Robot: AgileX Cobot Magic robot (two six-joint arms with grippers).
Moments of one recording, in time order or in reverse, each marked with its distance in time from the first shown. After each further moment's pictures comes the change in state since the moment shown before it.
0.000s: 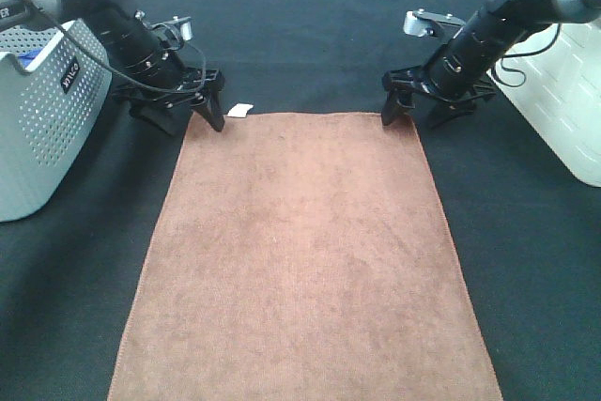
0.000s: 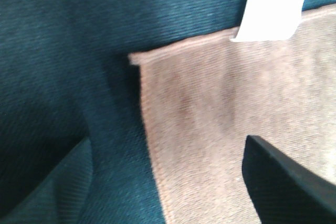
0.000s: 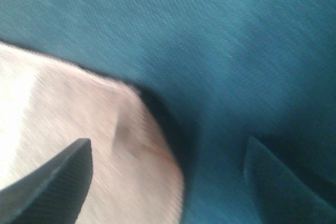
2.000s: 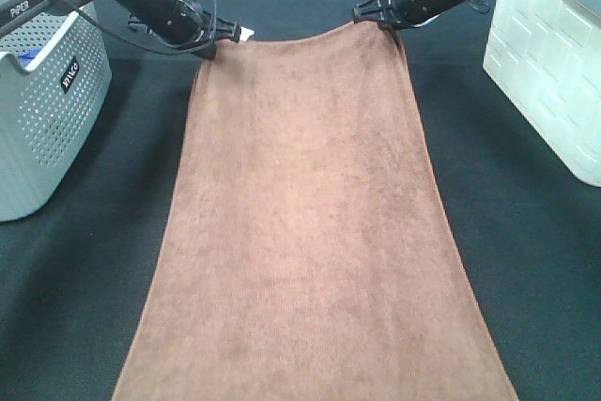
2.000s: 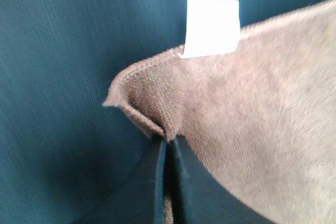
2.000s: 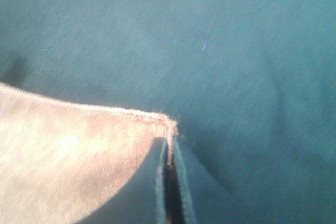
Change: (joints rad) left arm -0.044 0.027 -0.188 0.182 -0.353 0.018; right arm 0.079 -0.019 -0.148 -0.081 -0.435 -0.103
